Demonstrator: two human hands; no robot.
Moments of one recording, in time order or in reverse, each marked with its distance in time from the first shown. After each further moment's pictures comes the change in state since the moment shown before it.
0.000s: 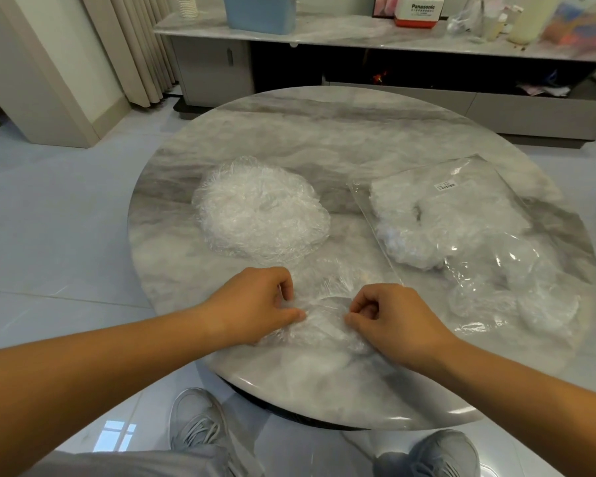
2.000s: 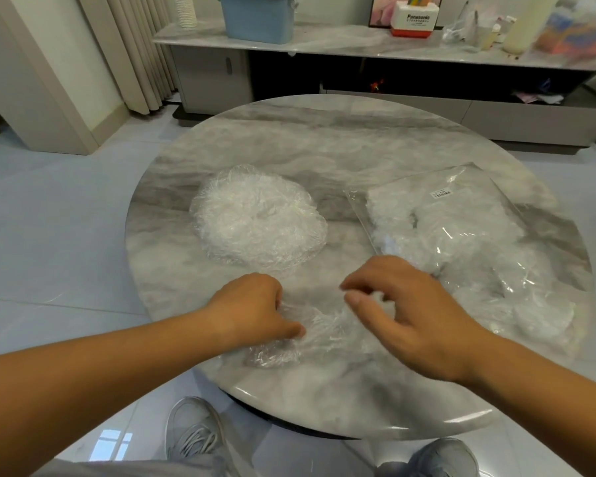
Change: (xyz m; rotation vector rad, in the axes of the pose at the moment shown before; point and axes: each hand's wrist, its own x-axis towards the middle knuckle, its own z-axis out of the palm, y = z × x) left_hand 0.005 0.016 -0.005 0.228 -0.044 -0.154; right_hand -0.020 -0.028 -0.044 -0.098 0.163 -0.503
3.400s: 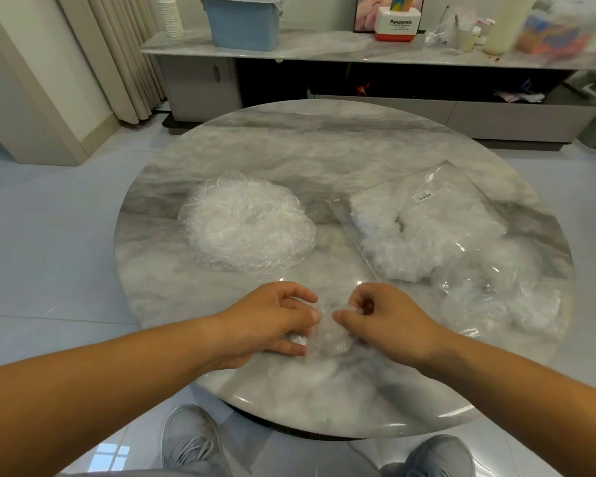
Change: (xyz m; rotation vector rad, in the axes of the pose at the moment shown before) left_hand -0.014 0.028 0.007 -1.162 -0.298 -0.099; right_hand 0.000 0.017 0.028 0.401 -0.146 0.599
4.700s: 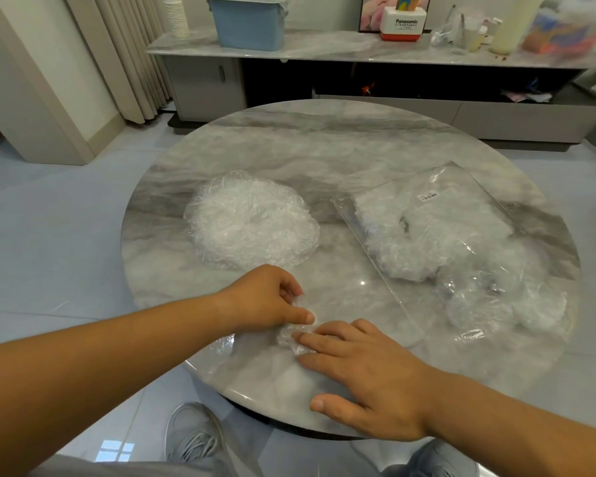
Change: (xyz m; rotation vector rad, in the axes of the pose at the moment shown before) left_hand 0.024 0.010 -0.025 0.740 0.133 0.137; right_hand -0.026 0.021 0.023 -0.826 -0.330 -0.711
